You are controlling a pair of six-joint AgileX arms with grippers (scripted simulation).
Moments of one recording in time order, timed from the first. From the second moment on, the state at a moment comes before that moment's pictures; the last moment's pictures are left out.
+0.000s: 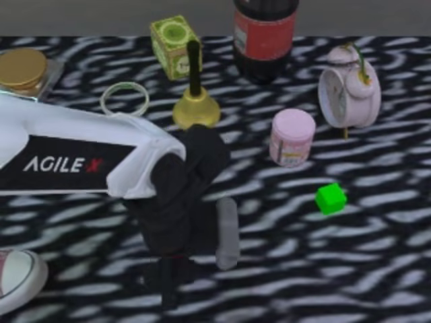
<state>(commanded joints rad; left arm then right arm) -0.73 1.88 1.05 -0.70 0.02 0.84 0.00 0.00 0.00 0.00 0.00 0.00</state>
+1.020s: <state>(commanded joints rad) -0.73 1.89 1.04 -0.69 0.02 0.84 0.00 0.00 0.00 0.00 0.00 0.00</state>
